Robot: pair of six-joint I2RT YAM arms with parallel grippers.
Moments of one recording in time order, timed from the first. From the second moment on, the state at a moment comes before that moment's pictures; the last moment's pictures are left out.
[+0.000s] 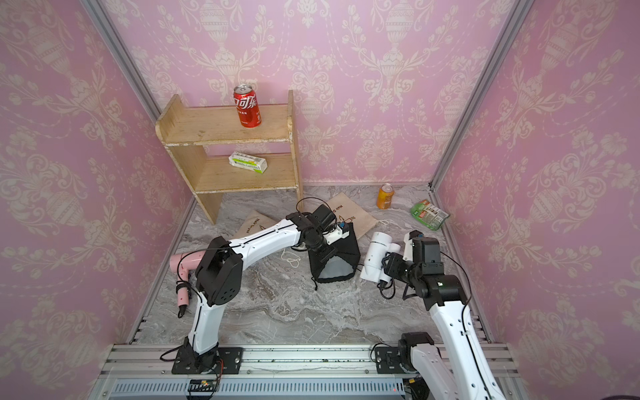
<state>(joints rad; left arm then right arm) -0.77 2.11 1.78 -0.84 0.24 0.14 0.06 0.77 0.79 -0.84 -0.22 0.45</state>
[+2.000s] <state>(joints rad) -0.80 2.11 1.92 -0.86 0.30 0.06 0.42 1.23 0.78 -0.58 -0.30 0.52</state>
